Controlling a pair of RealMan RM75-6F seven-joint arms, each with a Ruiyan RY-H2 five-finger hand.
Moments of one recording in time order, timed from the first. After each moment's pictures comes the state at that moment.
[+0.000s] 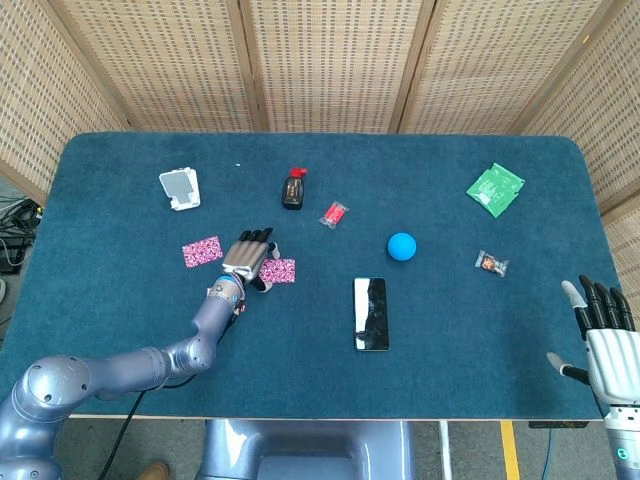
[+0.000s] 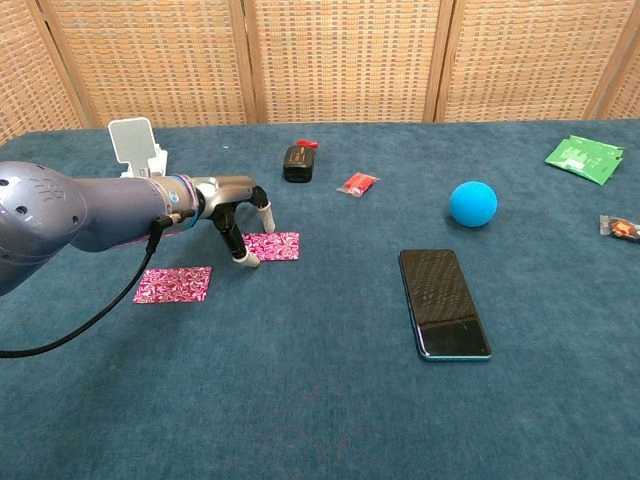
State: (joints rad) left arm -1.12 -1.79 -0.17 -1.08 0.38 0.69 0.54; right arm 0.06 -1.15 0.09 -1.53 -1.52 1.55 -0.06
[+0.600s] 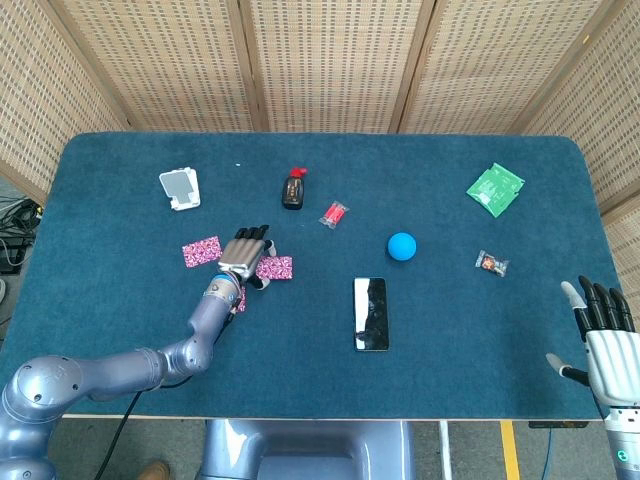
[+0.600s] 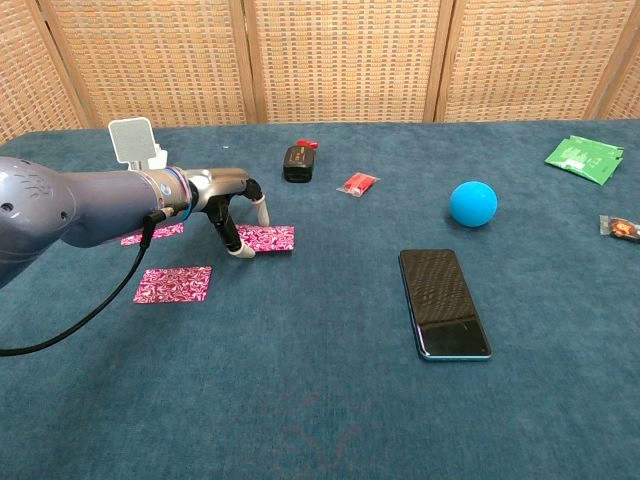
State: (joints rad) left arm -1.11 -1.76 -0.19 -1.12 0.42 0.73 0.53; right arm 0.06 -1.14 0.08 -1.54 -1.53 1.55 -0.06
